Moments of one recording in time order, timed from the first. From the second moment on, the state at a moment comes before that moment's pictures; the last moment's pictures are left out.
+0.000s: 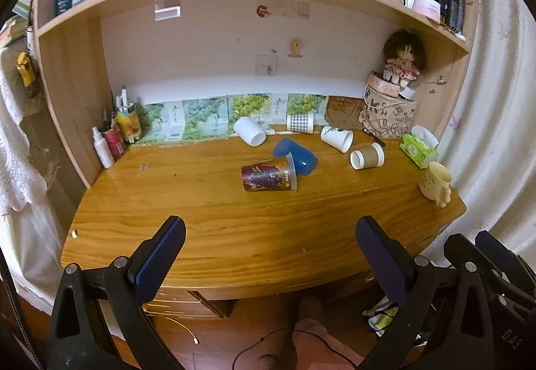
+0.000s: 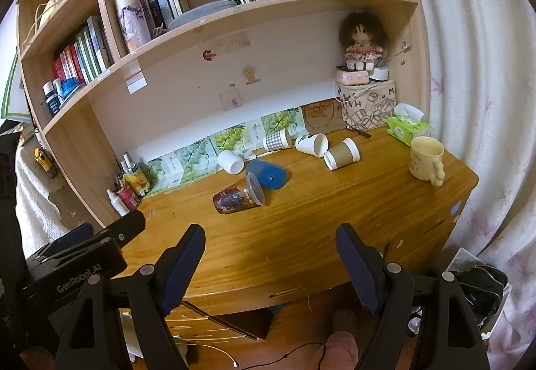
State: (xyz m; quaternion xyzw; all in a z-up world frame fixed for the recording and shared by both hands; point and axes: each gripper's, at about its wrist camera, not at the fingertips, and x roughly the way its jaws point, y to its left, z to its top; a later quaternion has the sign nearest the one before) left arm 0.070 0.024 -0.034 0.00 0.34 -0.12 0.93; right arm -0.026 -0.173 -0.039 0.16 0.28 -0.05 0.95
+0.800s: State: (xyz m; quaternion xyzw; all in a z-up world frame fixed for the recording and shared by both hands) left arm 0.188 -0.042 -0.044 0.04 0.38 -0.12 0.92; right arm 0.115 -0.240 -0.065 0.19 0.35 0.02 0.92
